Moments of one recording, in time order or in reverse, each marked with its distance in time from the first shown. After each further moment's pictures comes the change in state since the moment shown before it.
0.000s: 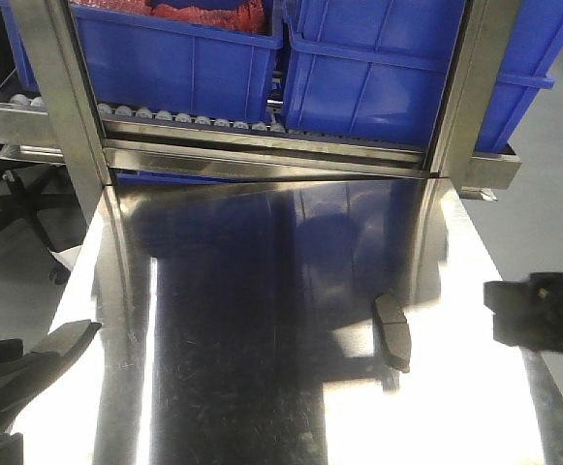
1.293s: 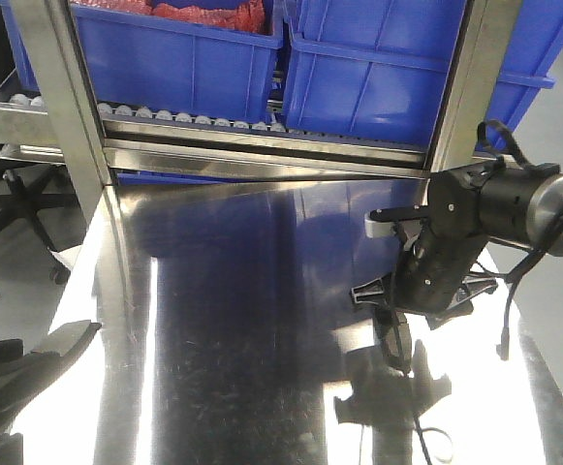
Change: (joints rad) left arm 0.000 0.000 0.000 0.000 0.000 0.000; right arm 0.158 0.959 -0.581 -0.289 0.371 0.386
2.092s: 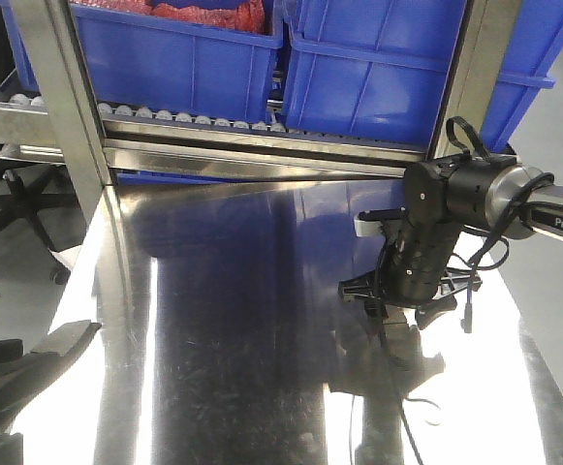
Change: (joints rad) left arm 0.000 0.000 0.000 0.000 0.000 0.000; right arm 0.000 0.136 -0.153 -0.002 0.111 0.042
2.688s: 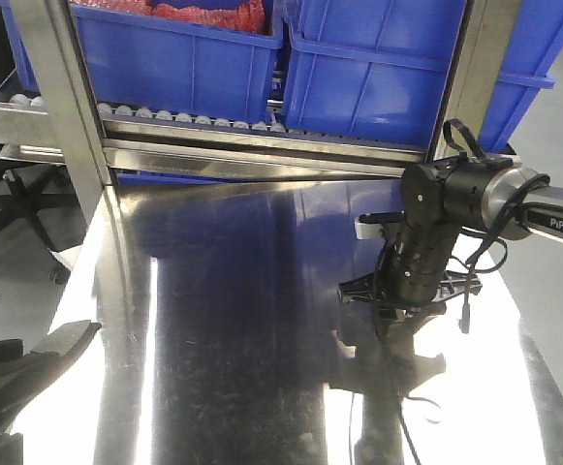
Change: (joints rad) left arm 0.000 0.000 0.000 0.000 0.000 0.000; right arm 0.000 0.012 -0.006 0.002 0.011 0.023
